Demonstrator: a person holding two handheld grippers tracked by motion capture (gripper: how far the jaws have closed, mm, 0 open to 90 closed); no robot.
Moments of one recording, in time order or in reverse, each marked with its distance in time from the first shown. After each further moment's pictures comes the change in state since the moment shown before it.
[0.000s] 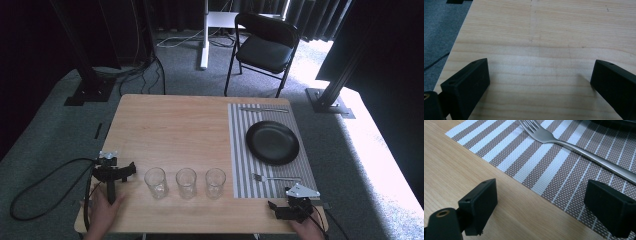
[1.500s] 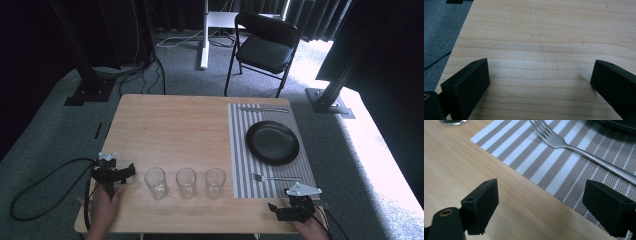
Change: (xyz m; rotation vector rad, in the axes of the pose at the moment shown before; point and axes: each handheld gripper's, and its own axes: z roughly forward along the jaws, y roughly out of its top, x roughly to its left) left arm 0.001 -0.003 -0.003 -0.002 -0.009 0.009; right arm 0.008 0.017 -0.019 0.052 0.070 -0.002
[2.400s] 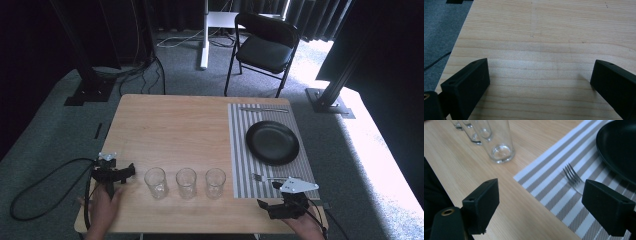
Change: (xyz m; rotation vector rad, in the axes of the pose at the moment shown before) left arm 0.000 0.000 0.000 0.001 0.000 0.000; right arm 0.033 0.047 -0.021 -0.124 0.112 -0.081
